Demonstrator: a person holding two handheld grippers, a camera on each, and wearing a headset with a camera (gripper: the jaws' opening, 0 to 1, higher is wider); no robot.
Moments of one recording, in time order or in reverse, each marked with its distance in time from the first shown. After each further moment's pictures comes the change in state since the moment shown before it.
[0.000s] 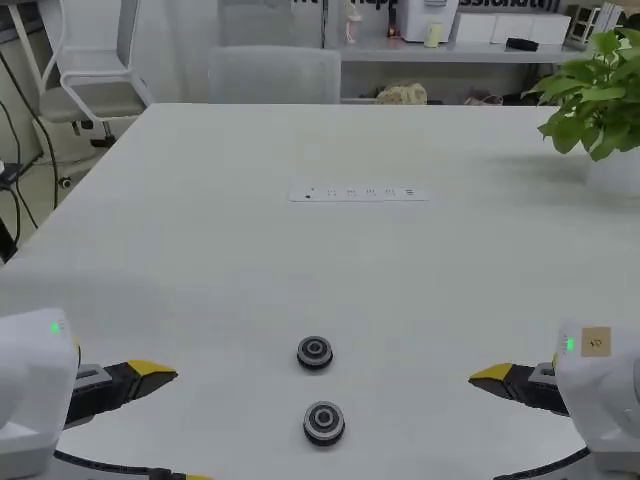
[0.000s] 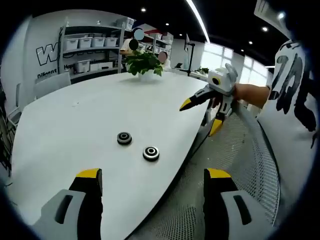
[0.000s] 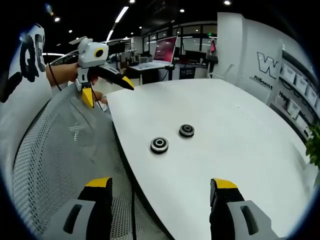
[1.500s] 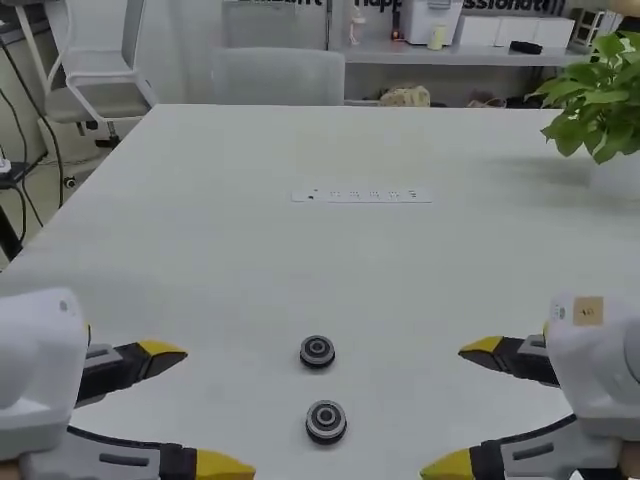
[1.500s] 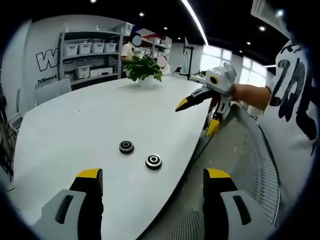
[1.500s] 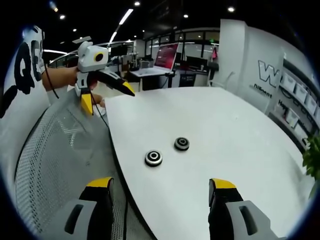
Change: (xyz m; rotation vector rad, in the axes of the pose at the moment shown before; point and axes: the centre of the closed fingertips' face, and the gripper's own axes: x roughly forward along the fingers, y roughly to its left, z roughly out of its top) left arm 0.001 0.004 0.016 0.024 -0.042 0.009; right arm 0.000 -0.012 0.027 -0.046 -0.040 -0.020
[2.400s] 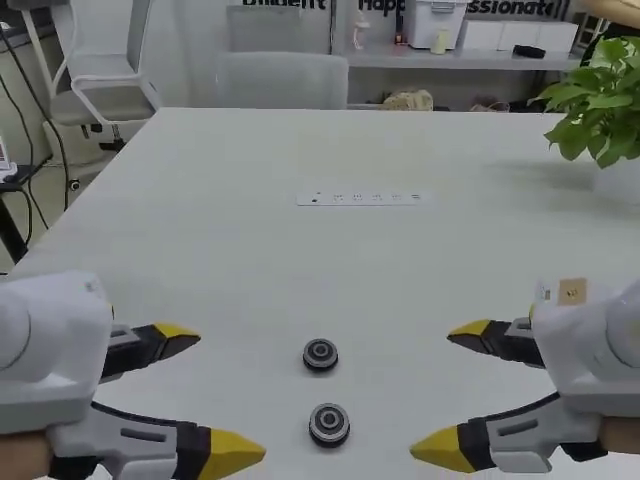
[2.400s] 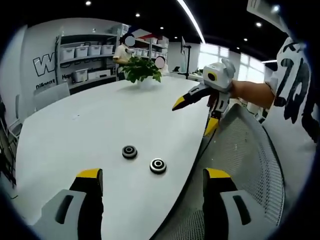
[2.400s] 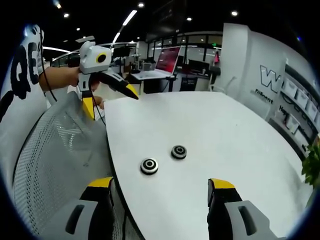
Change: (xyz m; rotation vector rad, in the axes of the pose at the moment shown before) left arm 0.009 0.010 0.011 0.043 -0.001 -0.001; right arm 0.007 -0.010 0.016 -0.033 -0.023 -0.001
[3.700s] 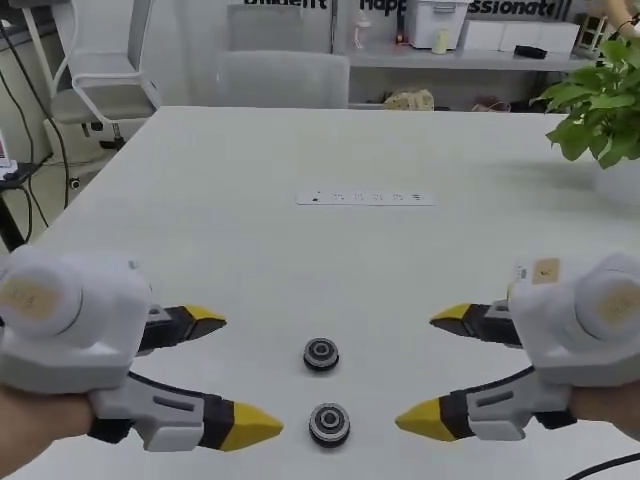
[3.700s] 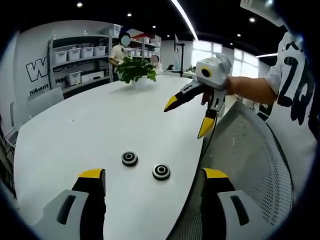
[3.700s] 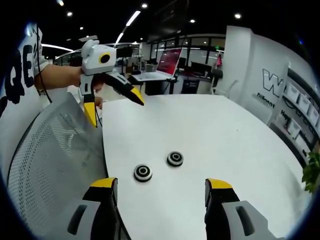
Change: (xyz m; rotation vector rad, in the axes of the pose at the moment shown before) left arm 0.022 0.008 0.009 0.055 0.007 -0.041; right arm 0.015 -0.014 0.011 -0.029 -0.015 0.009
